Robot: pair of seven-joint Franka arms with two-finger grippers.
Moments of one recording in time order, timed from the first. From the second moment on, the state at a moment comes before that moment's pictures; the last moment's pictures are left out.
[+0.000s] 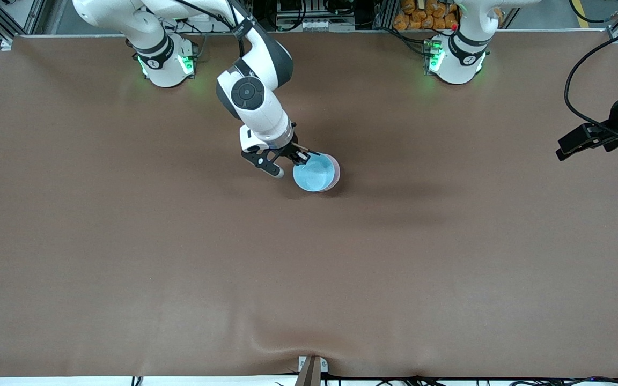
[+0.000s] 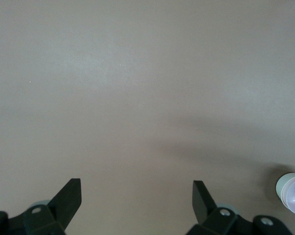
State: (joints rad) left arm -0.01 0.02 -0.02 -1.57 0.02 1.60 -0.22; right arm 0.75 0.38 0.04 -1.96 0.25 2.46 1.22
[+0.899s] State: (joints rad) left arm -0.01 0.02 -0.02 -1.57 0.02 1.61 -0.22; right arm 0.81 0.43 0.04 -1.96 0.25 2.52 1.24
